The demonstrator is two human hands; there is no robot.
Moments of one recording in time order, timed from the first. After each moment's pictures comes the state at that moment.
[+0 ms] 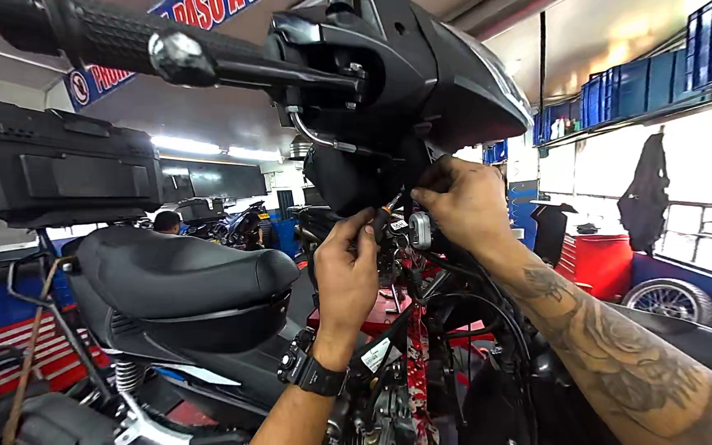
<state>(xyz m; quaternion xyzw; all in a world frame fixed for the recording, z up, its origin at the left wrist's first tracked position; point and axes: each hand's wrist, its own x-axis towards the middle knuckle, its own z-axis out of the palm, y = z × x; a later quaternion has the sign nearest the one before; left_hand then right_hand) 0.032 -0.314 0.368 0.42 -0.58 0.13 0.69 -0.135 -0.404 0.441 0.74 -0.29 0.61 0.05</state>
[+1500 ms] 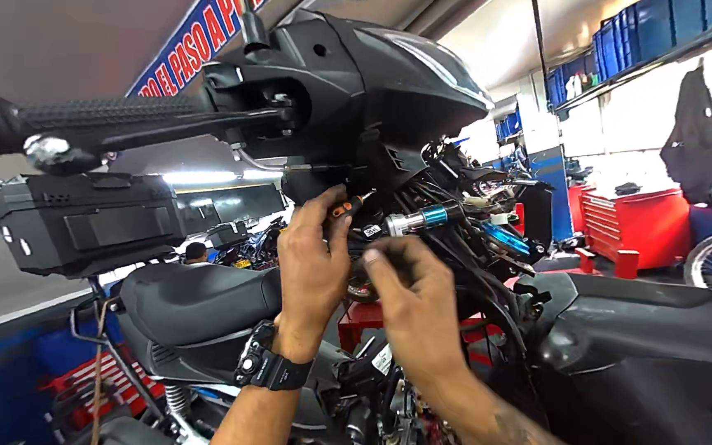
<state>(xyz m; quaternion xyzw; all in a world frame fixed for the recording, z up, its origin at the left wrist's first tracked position) 0.034 -0.293 0.416 0.45 -0.64 0.37 0.49 -0.093 -0.307 0.344 0.58 -0.07 0.72 -0.38</state>
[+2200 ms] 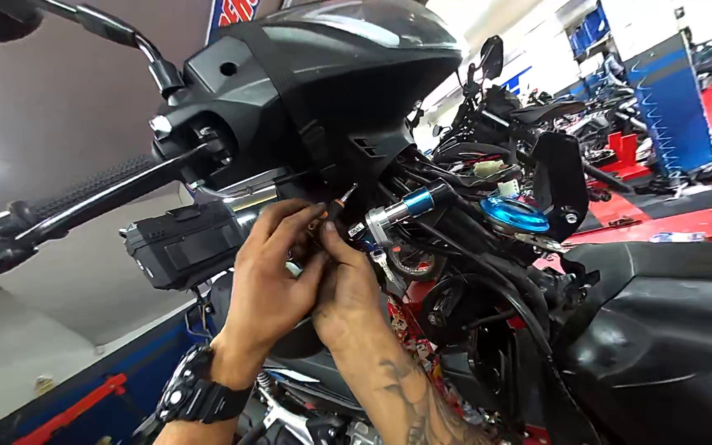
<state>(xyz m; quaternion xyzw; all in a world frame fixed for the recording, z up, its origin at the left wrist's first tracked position) 0.032 -0.248 0.439 0.51 -0.69 0.46 0.23 -0.034 -0.313 0.392 0.09 0.20 0.44 -0.87</state>
